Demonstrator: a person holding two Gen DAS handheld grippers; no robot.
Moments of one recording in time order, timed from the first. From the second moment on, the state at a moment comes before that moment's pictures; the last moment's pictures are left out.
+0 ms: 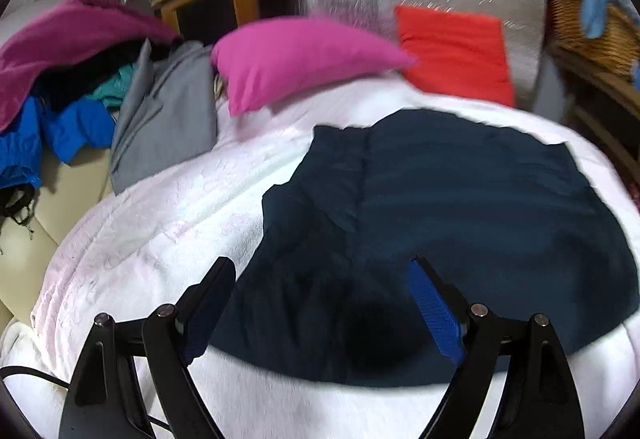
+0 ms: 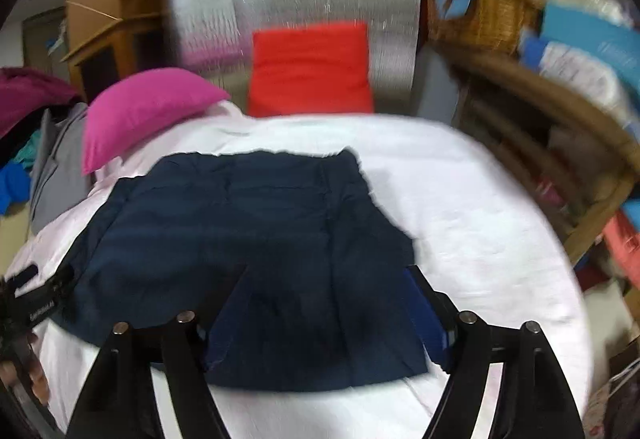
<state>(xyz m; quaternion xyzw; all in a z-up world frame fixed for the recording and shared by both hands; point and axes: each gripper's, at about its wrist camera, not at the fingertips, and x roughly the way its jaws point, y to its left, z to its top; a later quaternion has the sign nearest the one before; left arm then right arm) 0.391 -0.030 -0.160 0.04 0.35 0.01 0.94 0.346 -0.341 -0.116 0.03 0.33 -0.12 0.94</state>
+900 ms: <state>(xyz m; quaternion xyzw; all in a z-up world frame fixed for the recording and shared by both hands) 0.130 -0.049 0.033 0.08 0.15 -0.01 0.99 0.094 -0.294 0.016 0.07 0.21 -0.13 0.97</state>
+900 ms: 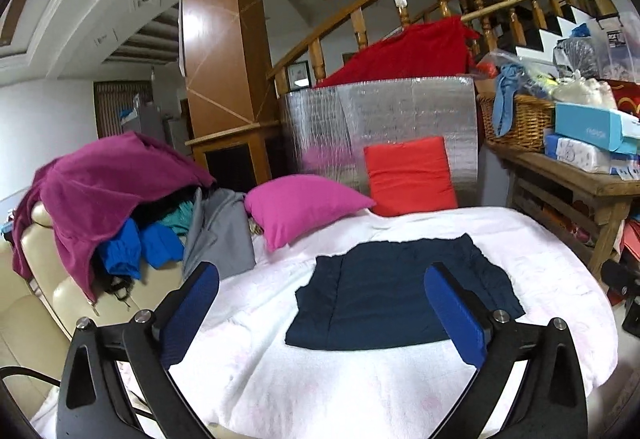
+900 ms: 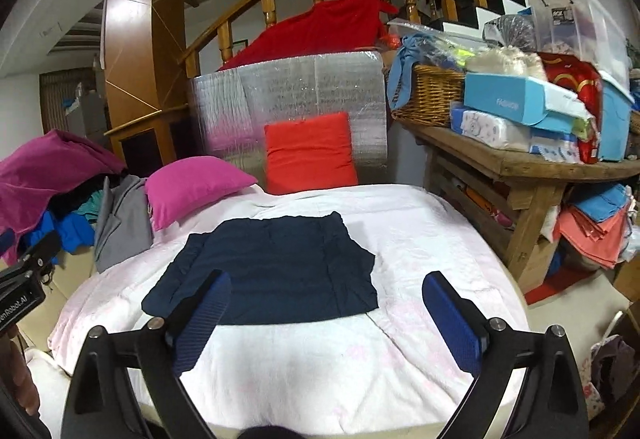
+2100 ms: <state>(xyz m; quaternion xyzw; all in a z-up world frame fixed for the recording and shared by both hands) 0.051 -0.031 0.078 0.06 0.11 -0.01 0.99 -0.014 -0.266 0.061 0.08 0.17 -0.15 0.97</state>
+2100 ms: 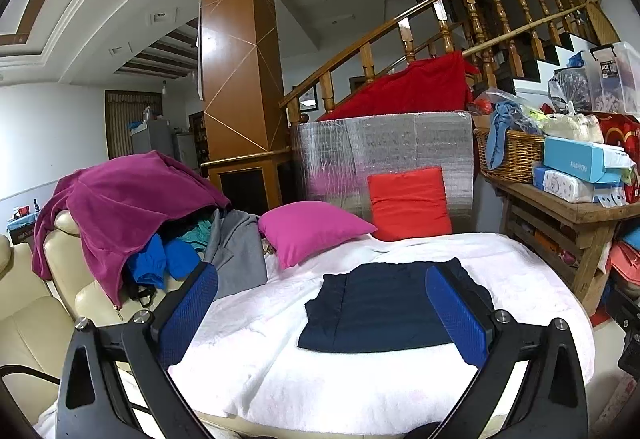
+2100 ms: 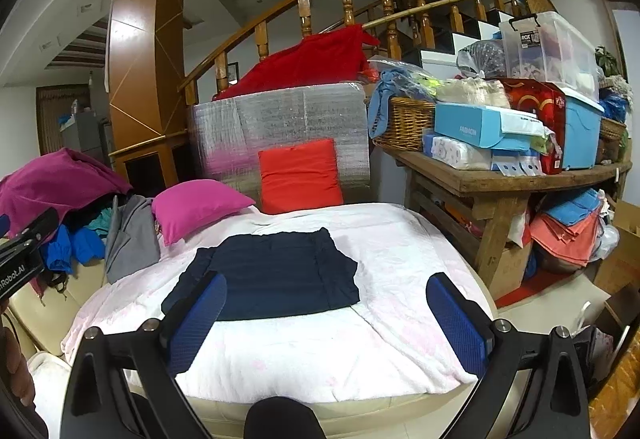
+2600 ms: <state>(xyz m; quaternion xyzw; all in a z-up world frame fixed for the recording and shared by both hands) 0.051 -0.029 0.074 0.06 0.12 -0.02 0.99 -0.007 -0.266 0.053 0.08 0.18 -0.15 0.97</state>
